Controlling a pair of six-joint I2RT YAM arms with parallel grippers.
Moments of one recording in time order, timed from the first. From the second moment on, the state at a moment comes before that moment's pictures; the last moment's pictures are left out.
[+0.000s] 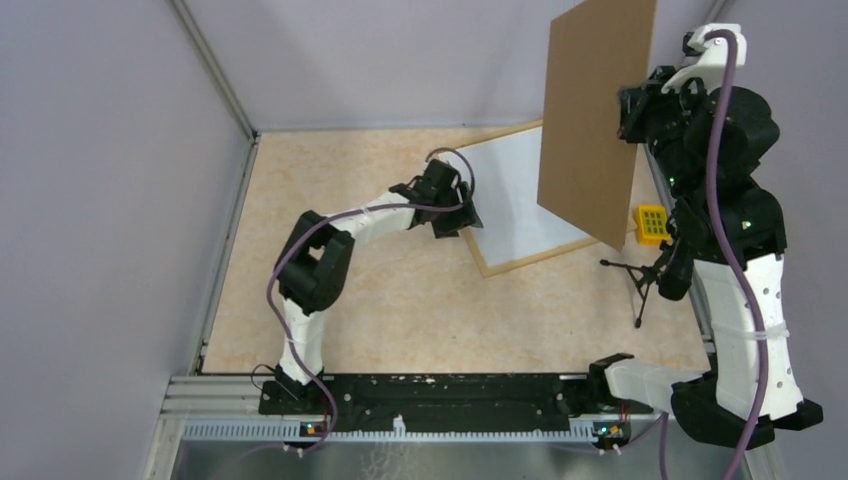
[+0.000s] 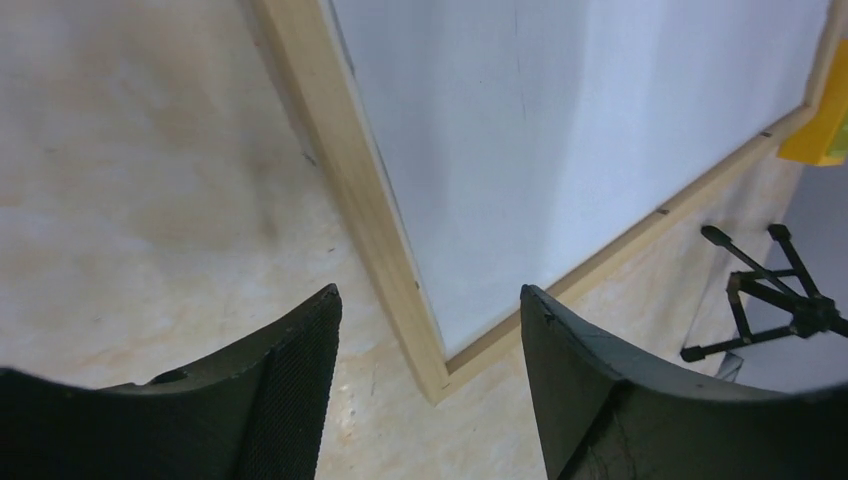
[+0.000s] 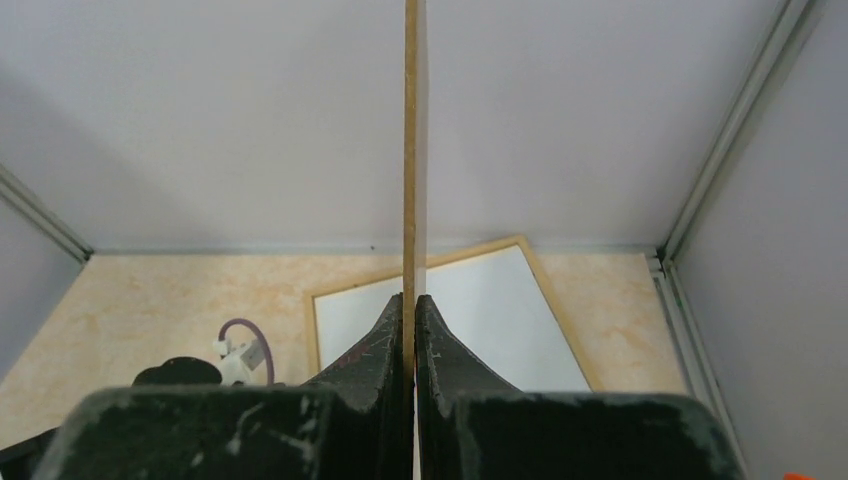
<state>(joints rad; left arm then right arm) -0.61 1.96 1.43 -0.27 0.18 -0.85 0.32 1.15 1.87 -0.65 0.22 0.10</state>
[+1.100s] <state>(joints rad) -0.69 2.19 1.69 -0.55 -0.06 -0.85 0.32 1.15 1.73 -0.65 0.06 0.02</state>
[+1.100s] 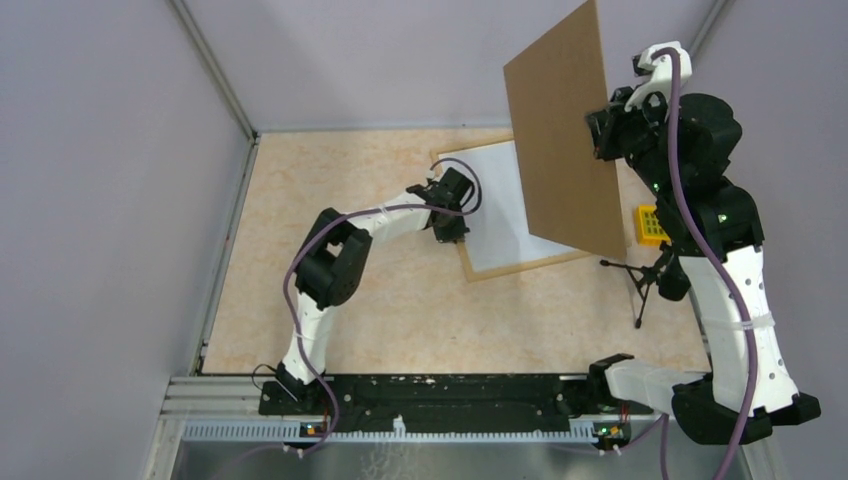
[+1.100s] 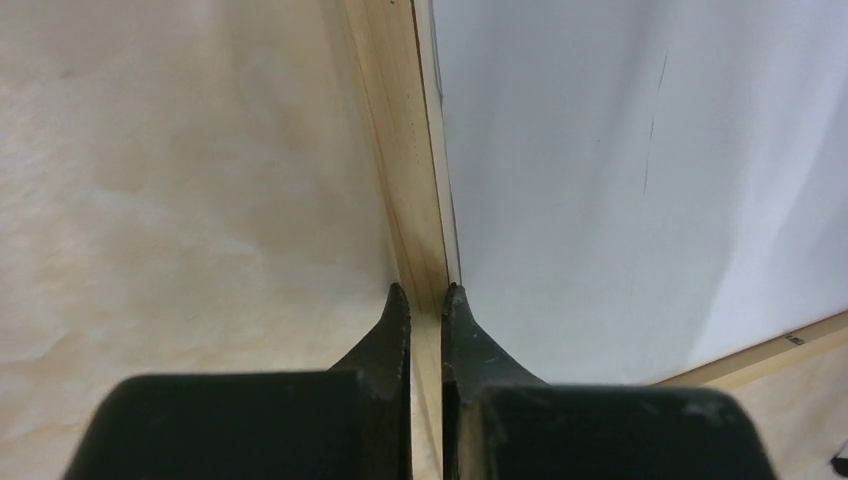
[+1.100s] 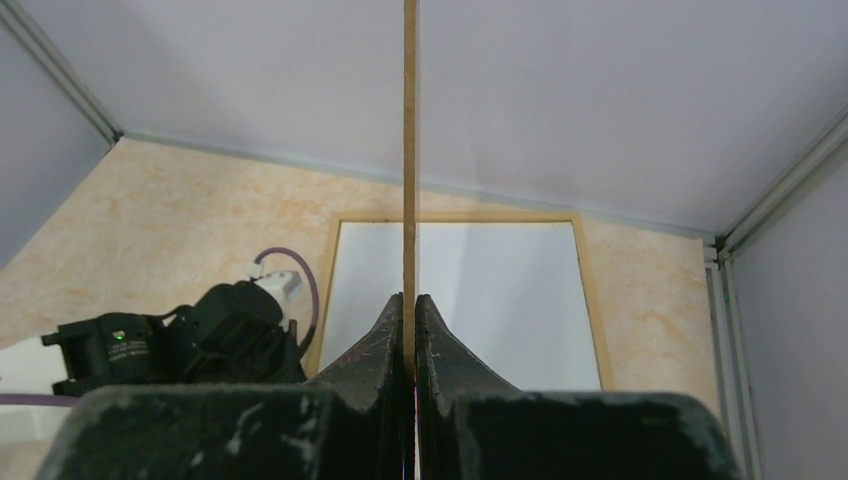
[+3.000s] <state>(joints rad) -0.55 1.29 1.53 -0.39 0.17 -1.34 0.94 1.32 1.46 -0.29 0.25 -0.87</state>
